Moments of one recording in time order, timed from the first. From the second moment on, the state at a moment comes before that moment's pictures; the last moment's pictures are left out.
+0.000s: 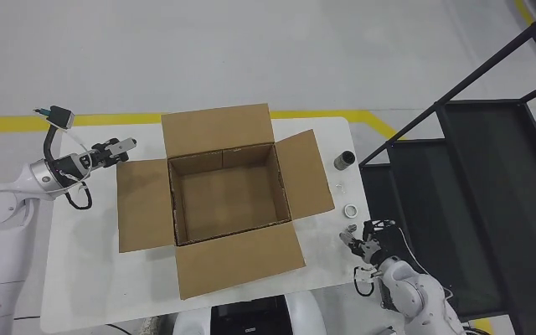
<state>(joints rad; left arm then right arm) 1.12 -0.89 -1.53 -1.44 -0.21 -0.38 -1.07 -1.96 -1.32 1.78 -1.66 -1.12 -0.41 0.27</state>
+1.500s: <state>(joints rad) 1.12 -0.89 -1.53 -1.44 -0.21 -0.38 -1.07 -1.87 -1.31 1.70 -1.50 -1.16 -0.30 0.17</state>
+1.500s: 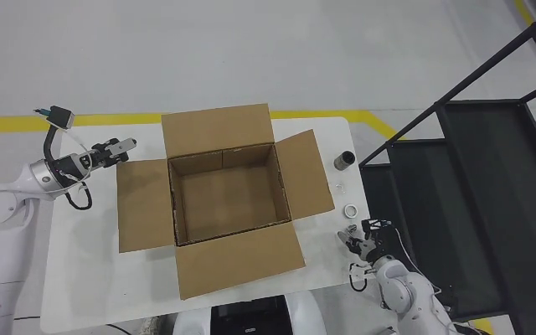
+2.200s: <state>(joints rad) 1.12 -0.89 -1.53 -1.44 -0.21 -0.38 -1.07 -1.90 -1.30 1.69 -1.58 -1.08 -0.34 0.18</state>
